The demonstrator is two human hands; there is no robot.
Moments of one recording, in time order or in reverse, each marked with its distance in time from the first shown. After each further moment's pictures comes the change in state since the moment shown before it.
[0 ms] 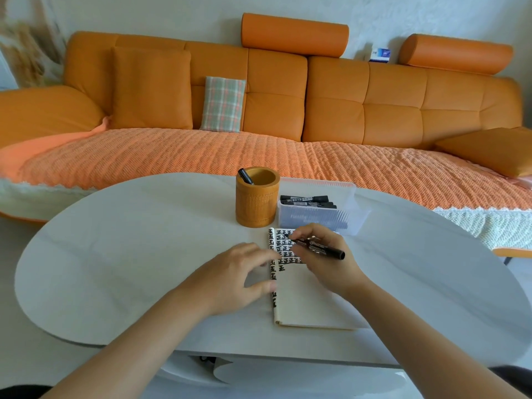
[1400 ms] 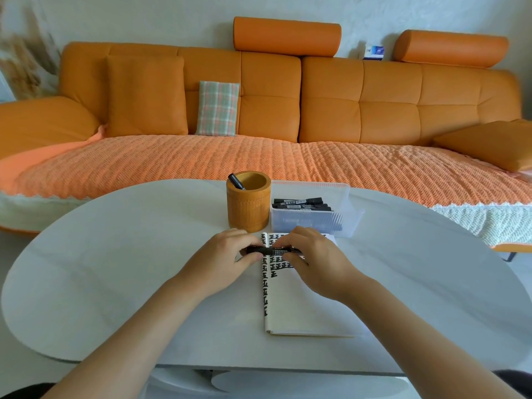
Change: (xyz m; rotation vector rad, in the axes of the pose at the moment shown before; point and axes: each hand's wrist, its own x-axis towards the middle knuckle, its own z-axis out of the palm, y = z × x) left_hand 0.036 -0.011 -0.006 -0.021 0.197 -0.035; right_hand 0.012 -0.003 -0.011 -0.740 -0.197 -0.272
